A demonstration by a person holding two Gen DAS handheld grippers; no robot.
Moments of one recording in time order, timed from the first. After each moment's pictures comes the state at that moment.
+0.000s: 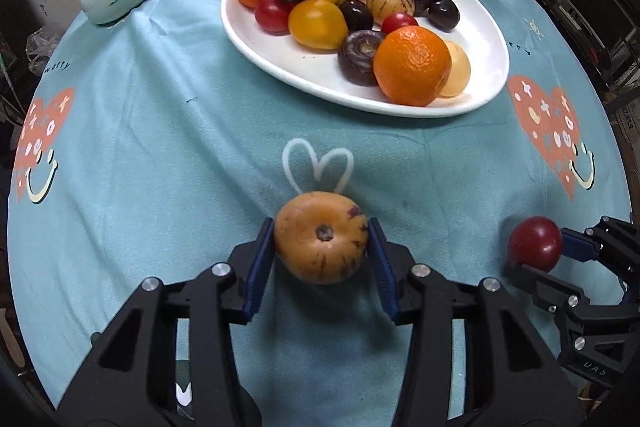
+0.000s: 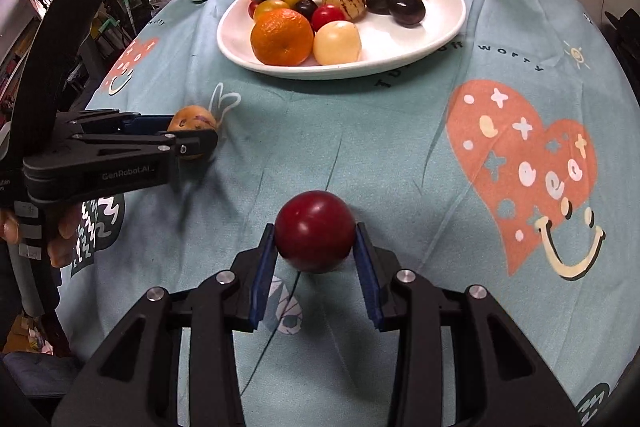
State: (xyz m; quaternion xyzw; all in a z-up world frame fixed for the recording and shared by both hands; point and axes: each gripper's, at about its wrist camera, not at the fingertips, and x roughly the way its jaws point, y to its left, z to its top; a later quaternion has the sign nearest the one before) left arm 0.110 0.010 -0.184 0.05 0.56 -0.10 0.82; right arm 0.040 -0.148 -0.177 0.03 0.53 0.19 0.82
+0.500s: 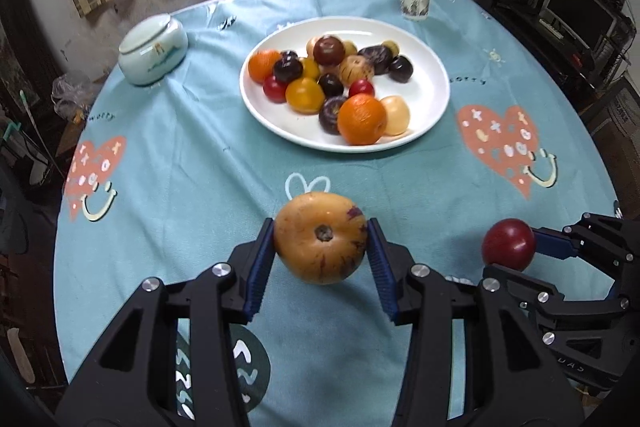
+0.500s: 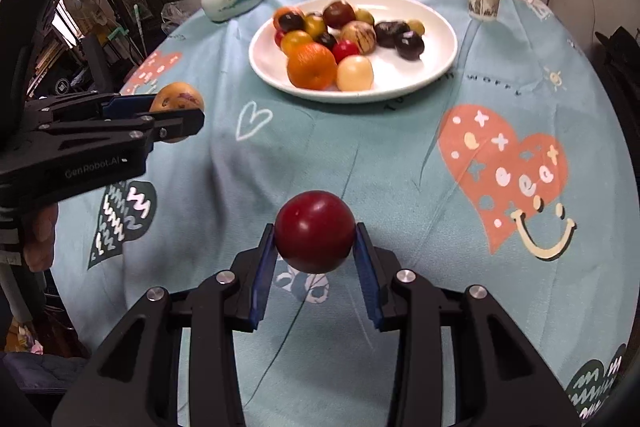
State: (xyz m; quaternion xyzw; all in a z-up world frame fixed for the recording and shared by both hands) left arm 0.049 -0.001 -0.103 0.08 0.48 -0.10 0.87; right arm 0.002 -0.146 -0.130 0.02 0.48 0.19 0.86
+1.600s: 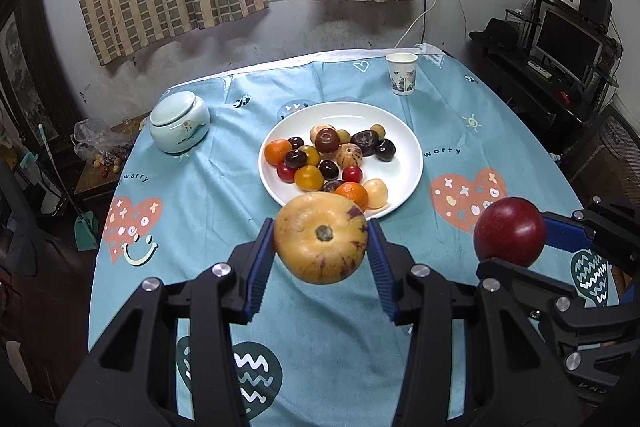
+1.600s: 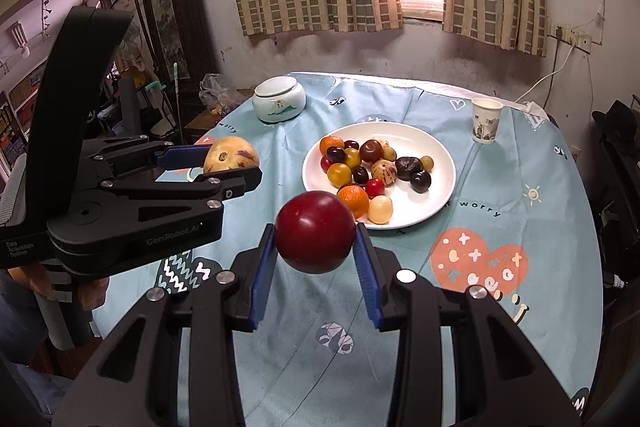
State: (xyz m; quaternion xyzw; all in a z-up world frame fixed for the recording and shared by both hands) left arm 0.024 -0.008 -0.015 0.08 0.40 -0.10 0.91; right arm -0.024 -0.145 -0.024 0.01 0.35 0.22 0.91
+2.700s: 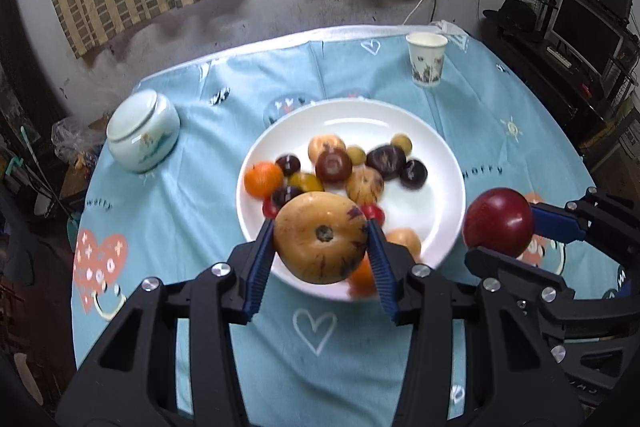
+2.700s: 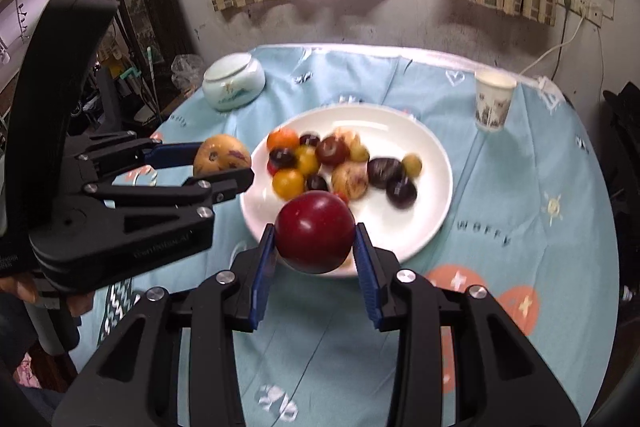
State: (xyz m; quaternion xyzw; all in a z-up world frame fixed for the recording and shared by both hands) left arm 0.161 -0.033 -0.063 0.10 0.44 -0.10 0.89; right arm 0.114 -0.157 -0.065 0.02 0.40 0.20 0.89
